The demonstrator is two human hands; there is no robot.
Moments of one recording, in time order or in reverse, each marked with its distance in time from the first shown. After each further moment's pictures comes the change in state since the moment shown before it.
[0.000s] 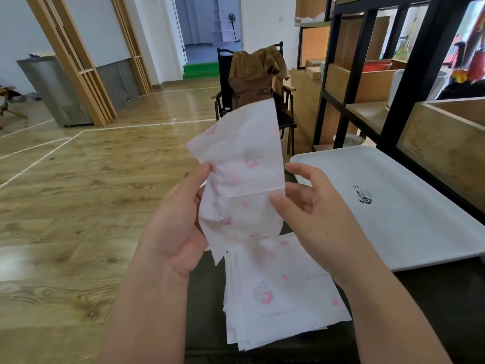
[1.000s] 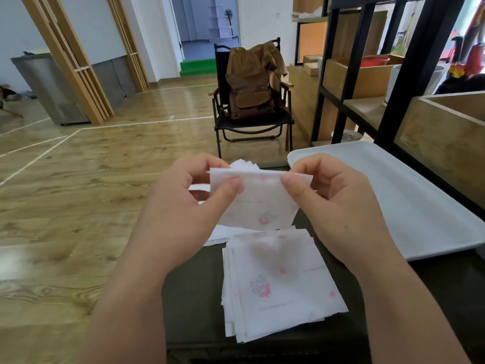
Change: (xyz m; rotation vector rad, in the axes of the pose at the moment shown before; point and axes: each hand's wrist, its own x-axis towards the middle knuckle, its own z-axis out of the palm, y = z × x) left_hand -0.021 0.011 0.001 0.956 0.074 0.480; right_hand -0.005 -0.017 -0.009 -0.107 0.141 -0.217
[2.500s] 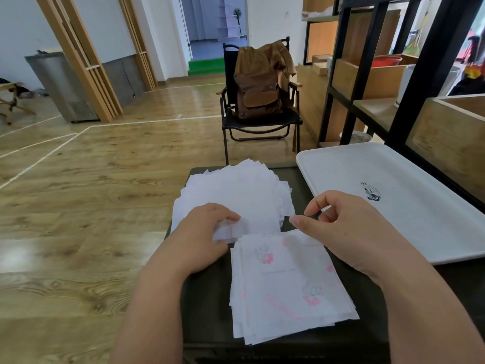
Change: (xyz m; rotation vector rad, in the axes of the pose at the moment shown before) left_hand 0.016 -0.100 0.011 0.554 -0.409 -0.028; right_hand 0.002 0.030 -0.013 -0.438 -0.189 0.413
